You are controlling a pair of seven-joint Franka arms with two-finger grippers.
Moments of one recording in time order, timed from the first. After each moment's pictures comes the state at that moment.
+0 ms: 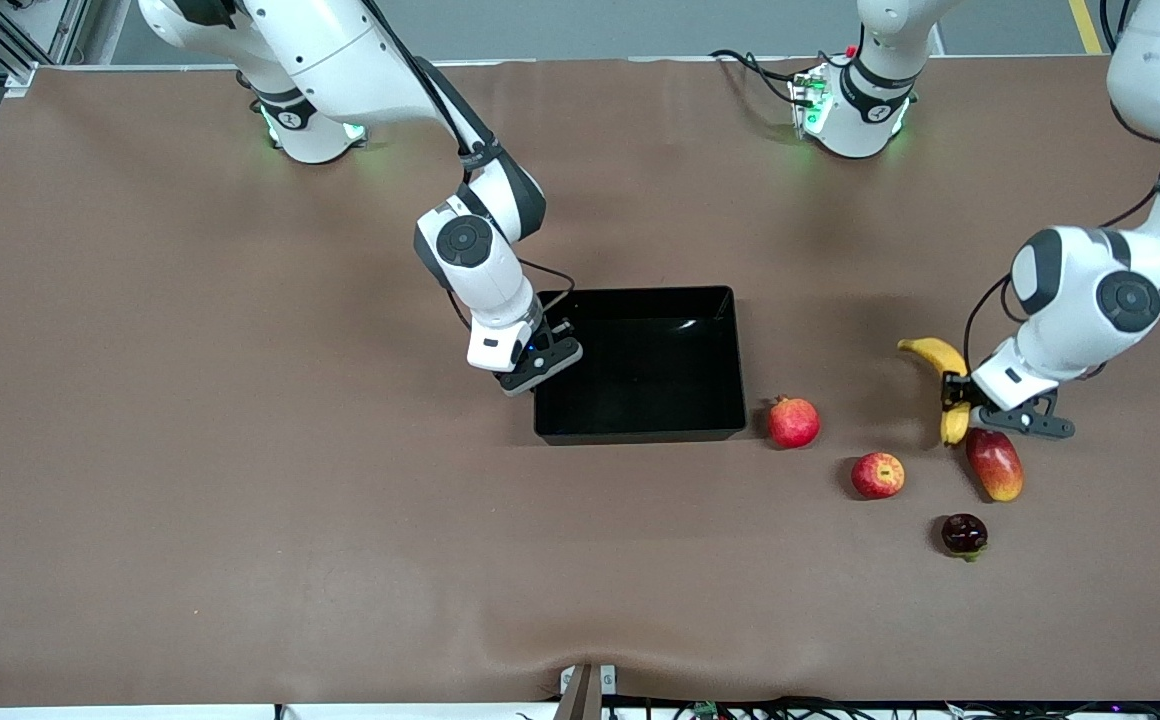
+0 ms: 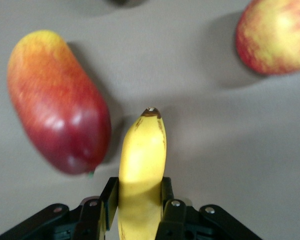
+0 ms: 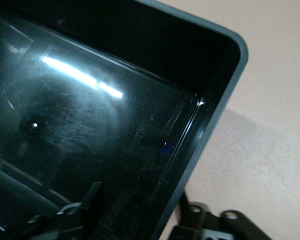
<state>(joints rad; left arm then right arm) 0.57 0.50 -0.45 -2.09 0.33 2.60 0.11 0.71 0.61 0.01 -1.87 0.14 2.75 0.10</state>
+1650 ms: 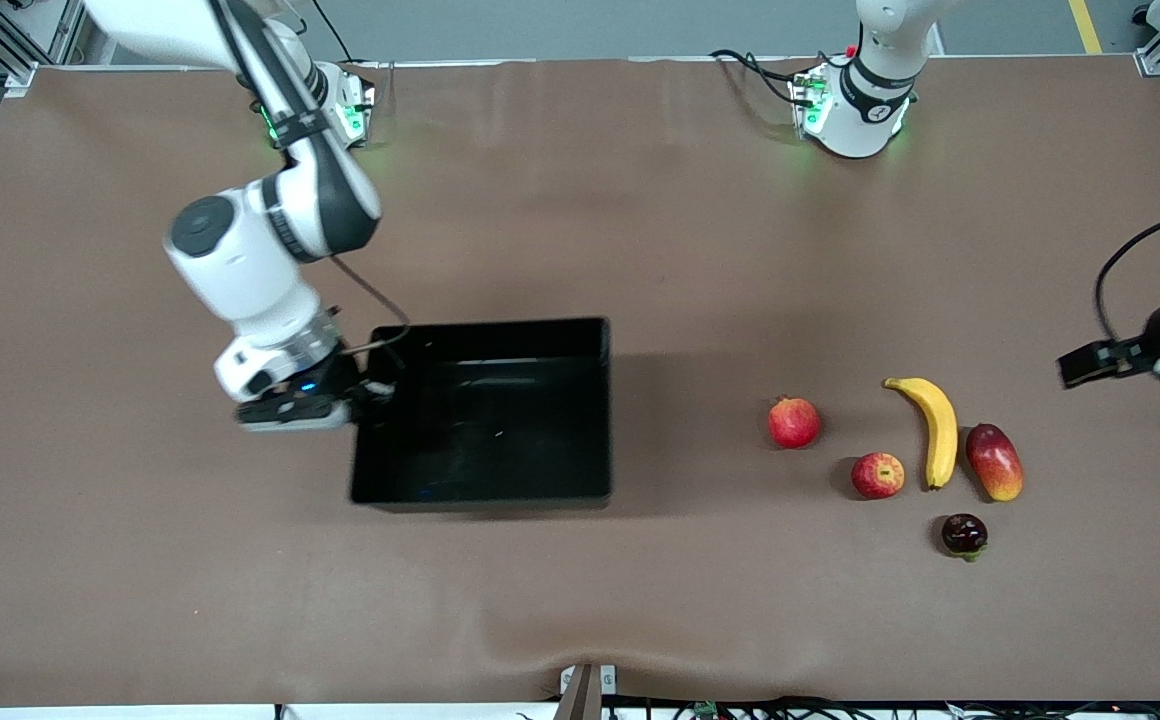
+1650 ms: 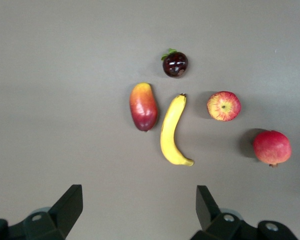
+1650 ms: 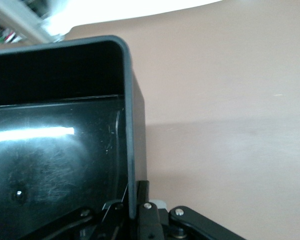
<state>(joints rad) 0.54 0.31 -0.65 -1.38 0.33 1.61 -0.19 0.32 0.28 -0.02 -1.96 0.14 2.62 0.28</state>
